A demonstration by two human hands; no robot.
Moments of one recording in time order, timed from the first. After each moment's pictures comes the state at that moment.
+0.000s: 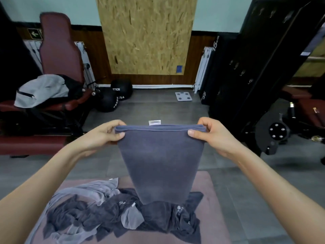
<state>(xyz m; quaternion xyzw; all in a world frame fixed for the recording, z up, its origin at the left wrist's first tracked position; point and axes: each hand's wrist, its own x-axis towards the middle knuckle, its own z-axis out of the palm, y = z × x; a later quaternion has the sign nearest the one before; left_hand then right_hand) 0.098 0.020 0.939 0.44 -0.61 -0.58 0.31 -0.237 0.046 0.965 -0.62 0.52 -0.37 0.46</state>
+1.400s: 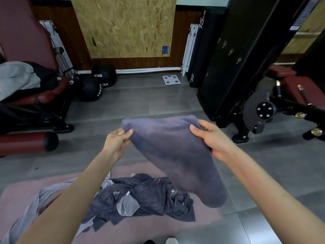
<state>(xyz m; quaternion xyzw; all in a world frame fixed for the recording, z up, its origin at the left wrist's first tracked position) 0.012 -0.027 0.818 0.50 -0.29 -0.65 0.50 -0.255 0.050 0.919 -0.43 0.59 -0.42 0.55</state>
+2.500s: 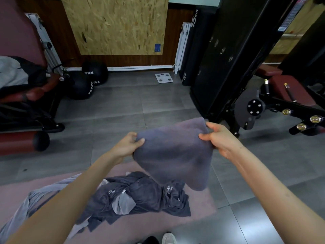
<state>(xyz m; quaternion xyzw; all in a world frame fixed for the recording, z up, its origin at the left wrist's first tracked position) 0.001 -0.006 0.817 0.56 -0.53 -0.58 0.25 -0.268 0.060 0.908 -0.37 0.71 -0.36 0.47</state>
